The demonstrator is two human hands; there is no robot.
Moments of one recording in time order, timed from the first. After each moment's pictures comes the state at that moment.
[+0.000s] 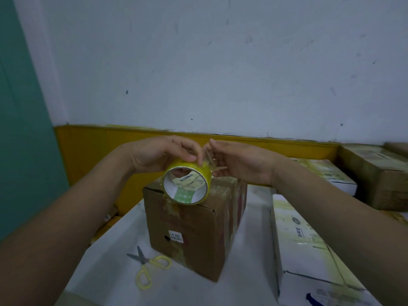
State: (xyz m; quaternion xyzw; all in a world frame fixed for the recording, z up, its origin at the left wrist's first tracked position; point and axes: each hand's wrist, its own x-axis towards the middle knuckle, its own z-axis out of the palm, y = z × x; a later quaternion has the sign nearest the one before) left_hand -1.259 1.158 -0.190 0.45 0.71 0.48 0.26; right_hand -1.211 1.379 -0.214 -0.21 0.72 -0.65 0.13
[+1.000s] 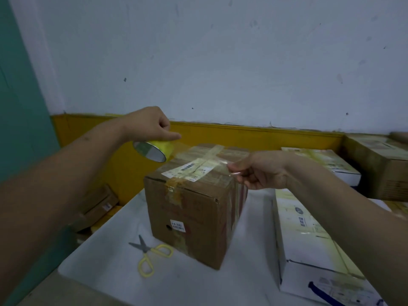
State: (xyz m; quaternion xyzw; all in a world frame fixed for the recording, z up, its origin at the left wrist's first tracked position) left_hand -1.327 1.132 -0.178 0.36 0.91 0.20 -0.07; right_hand -1.201 1.401 -0.238 0.06 0.77 -0.61 0.17
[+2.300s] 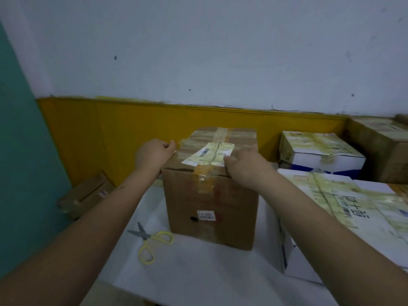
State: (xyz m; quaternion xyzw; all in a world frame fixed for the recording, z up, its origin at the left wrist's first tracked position) left_hand -1.360 1.160 -0.321 0.09 0.94 0.25 -0.21; right_hand -1.211 1.358 -0.287 0.14 0.96 -0.24 -0.07
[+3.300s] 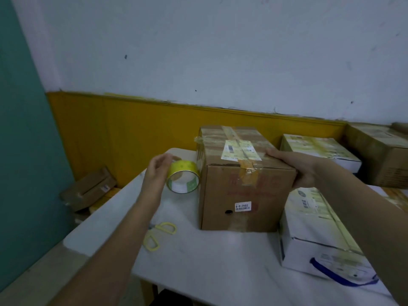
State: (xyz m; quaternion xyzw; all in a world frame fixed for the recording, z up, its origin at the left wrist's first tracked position) left_hand -1.300 1.144 -0.393 0.11 0.66 0.74 -0.08; right_hand -1.206 1.468 -0.289 0.24 0.76 -0.60 0.08
